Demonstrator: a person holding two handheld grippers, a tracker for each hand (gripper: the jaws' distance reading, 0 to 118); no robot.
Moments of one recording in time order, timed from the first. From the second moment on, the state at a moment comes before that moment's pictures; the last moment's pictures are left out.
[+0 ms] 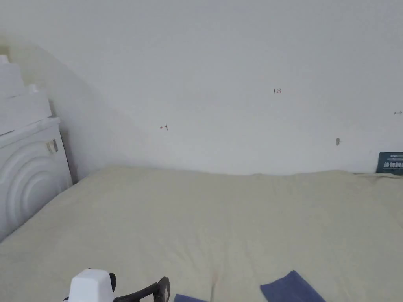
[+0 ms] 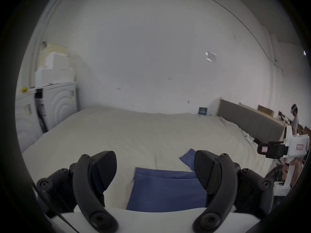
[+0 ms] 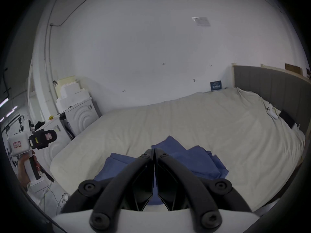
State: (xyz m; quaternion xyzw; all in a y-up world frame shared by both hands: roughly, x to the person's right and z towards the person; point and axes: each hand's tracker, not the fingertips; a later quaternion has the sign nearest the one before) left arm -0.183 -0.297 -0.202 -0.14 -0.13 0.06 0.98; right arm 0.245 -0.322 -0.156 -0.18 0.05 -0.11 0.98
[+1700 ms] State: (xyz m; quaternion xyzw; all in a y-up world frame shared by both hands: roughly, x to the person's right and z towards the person) left arm -0.164 -0.349 -0.208 -0.21 -0.10 0.02 0.97; right arm 0.245 -0.357 -0.138 -0.22 0.01 -0.09 0.97
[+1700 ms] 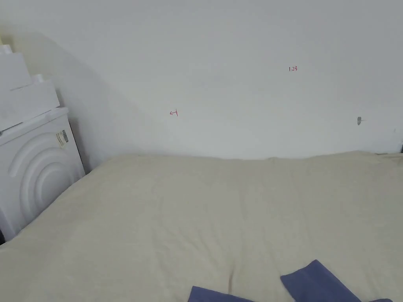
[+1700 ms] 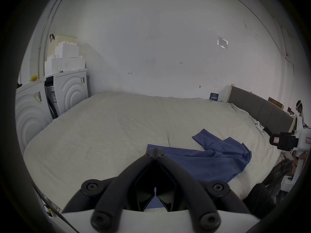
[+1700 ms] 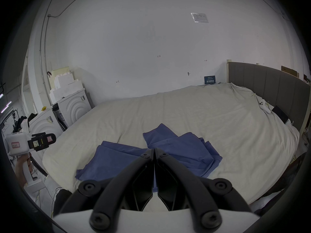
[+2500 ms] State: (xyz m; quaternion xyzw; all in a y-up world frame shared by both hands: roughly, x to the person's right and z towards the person) left arm -0.108 -0.492 -0.518 -0.50 -0.16 -0.06 0.85; right arm 0.283 -0.402 -0.159 -0.30 -0.04 -0.12 0.95
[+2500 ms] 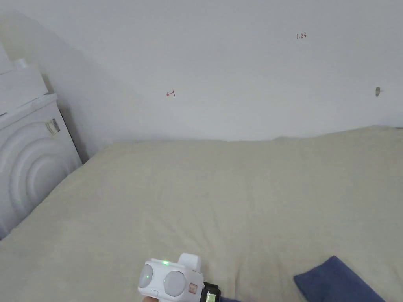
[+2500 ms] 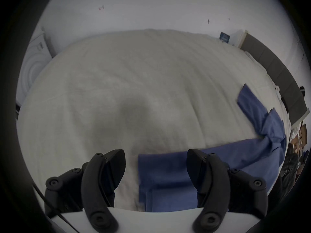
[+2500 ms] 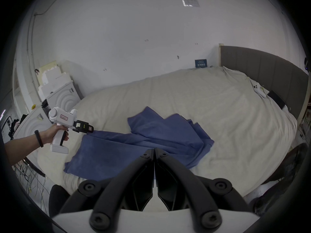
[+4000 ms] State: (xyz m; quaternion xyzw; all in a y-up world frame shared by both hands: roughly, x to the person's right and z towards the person) left arm -0.103 -0.505 -0.527 -0.56 -0.16 -0.02 0.82; right arm 0.320 -0.495 -0.531 -0.54 0.11 0.11 0.83
